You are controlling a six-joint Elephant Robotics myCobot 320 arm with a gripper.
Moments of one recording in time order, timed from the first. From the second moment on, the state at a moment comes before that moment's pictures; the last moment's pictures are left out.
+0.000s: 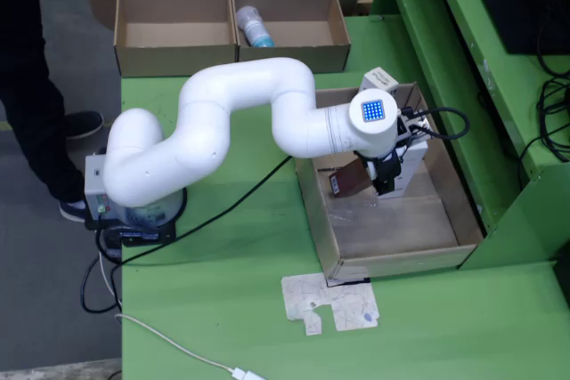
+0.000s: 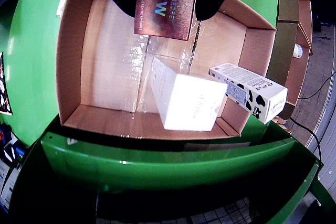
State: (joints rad) arm -0.16 -0.80 -0.42 0.02 1.91 -0.26
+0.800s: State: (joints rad) arm -0.20 -0.94 -0.24 -0.15 1.91 -0.27
